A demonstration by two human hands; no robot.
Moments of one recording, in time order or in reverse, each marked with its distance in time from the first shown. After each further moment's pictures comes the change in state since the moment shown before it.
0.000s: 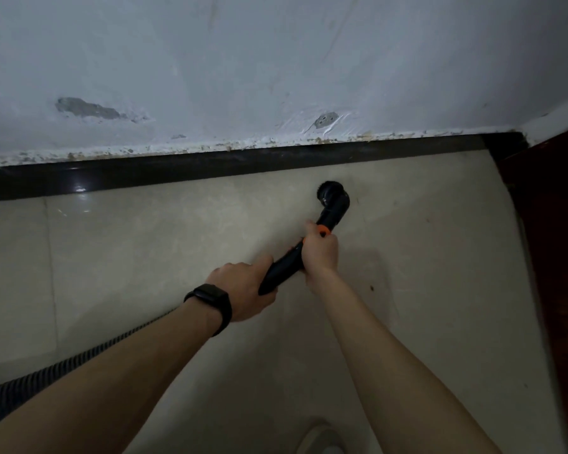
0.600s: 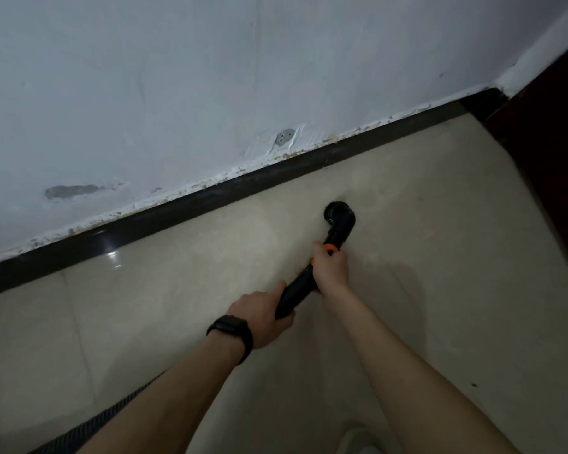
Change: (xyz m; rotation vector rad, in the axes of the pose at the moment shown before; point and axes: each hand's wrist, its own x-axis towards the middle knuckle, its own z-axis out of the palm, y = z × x) left_hand -0.001 0.031 0.006 0.023 -0.147 0.017; right_hand -0.009 0.008 -0.042 0.121 0.002 0.040
